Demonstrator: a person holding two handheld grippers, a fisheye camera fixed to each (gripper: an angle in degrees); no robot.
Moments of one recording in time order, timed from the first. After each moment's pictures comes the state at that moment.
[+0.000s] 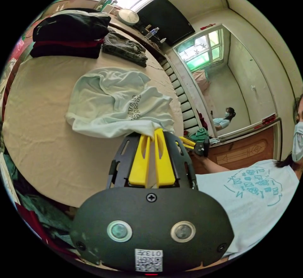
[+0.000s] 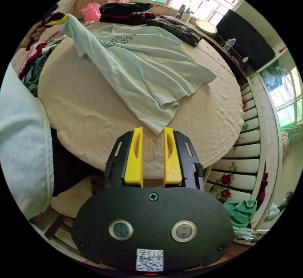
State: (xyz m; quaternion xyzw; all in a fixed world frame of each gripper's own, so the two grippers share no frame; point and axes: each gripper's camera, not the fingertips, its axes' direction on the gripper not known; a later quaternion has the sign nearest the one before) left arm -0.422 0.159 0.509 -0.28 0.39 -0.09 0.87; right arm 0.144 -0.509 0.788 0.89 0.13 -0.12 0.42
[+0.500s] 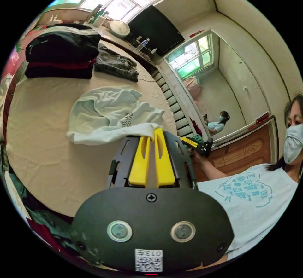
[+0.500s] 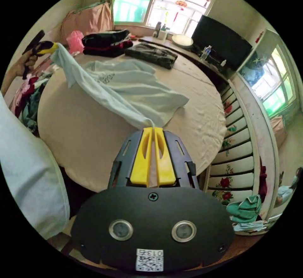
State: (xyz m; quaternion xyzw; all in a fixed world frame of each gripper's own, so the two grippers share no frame) left arm -0.449 0.146 0.444 -0.23 0.41 -0.09 0.88; right arm 0.191 -0.465 0.841 0.93 0.05 -0.07 0.35
